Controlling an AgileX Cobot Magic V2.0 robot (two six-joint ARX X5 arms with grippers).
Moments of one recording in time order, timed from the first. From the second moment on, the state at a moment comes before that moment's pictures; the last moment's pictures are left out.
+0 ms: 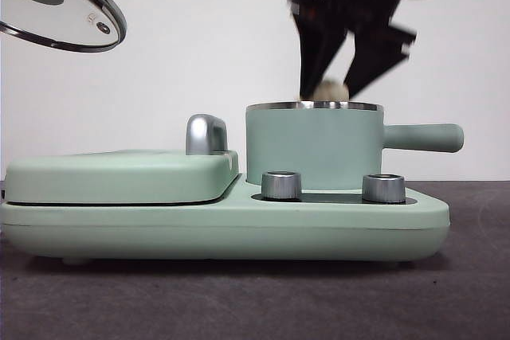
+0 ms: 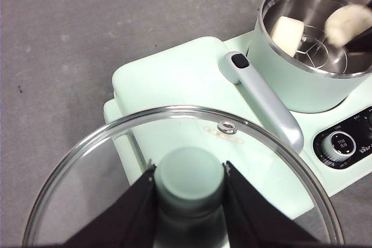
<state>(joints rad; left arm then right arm) -0.38 0.94 1.09 -0.77 0.07 0.06 0.51 1.63 1.39 -0.73 -0.12 0.02</state>
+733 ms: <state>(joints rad) -0.38 0.94 1.09 -0.77 0.07 0.06 0.50 1.38 1.39 -0.47 -0.18 0.05</state>
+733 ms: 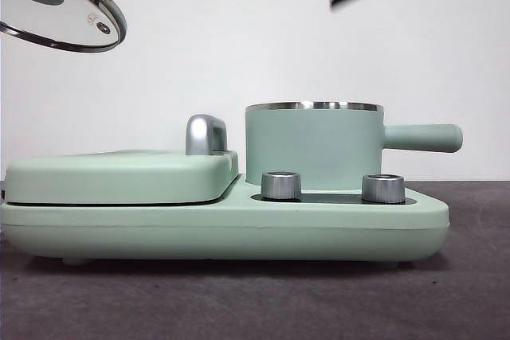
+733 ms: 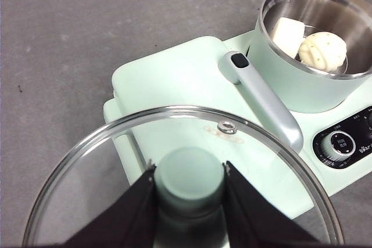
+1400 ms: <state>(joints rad) -0.38 0.95 1.09 -0.72 0.17 0.05 0.54 0.68 0.64 -0.24 -0.15 0.12</state>
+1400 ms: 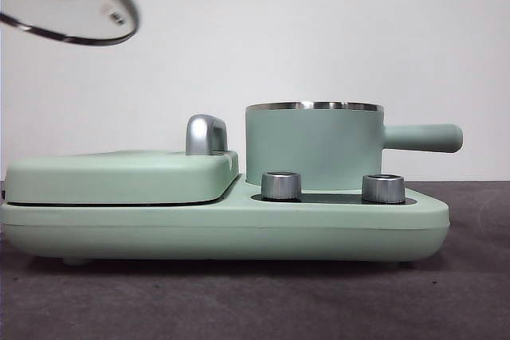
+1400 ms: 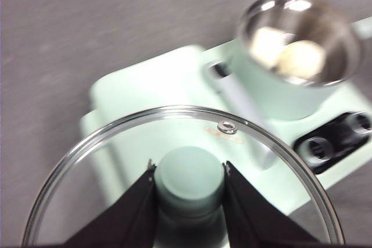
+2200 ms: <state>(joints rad) -0.68 1.45 1.09 0.06 0.19 0.01 0.54 0.42 0.61 -0.51 -0.13 0.19</state>
